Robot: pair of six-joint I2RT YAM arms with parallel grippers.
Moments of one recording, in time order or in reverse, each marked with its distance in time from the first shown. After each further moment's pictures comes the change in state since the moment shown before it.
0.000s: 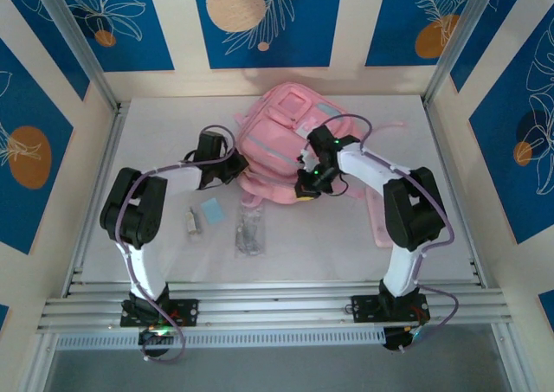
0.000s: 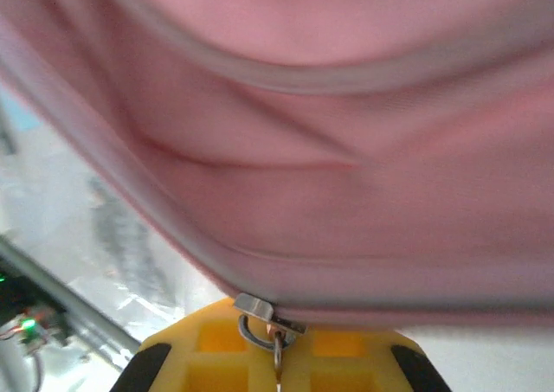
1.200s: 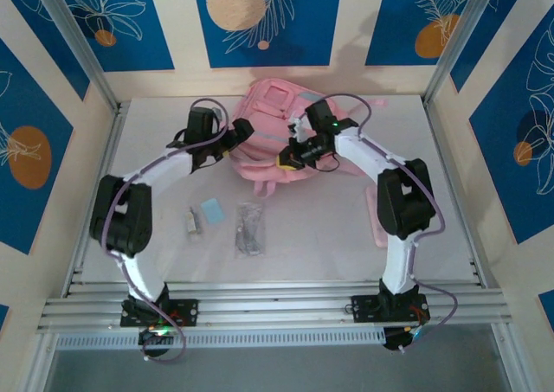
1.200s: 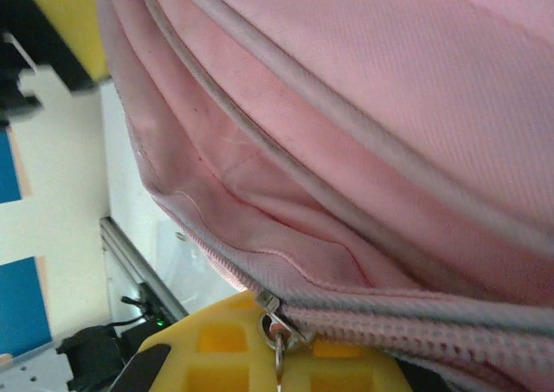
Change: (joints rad) left arm 0.022 -0.129 0.138 -0.136 -0.054 0.109; right arm 0.004 0.144 0.262 0.211 -0.283 0.185
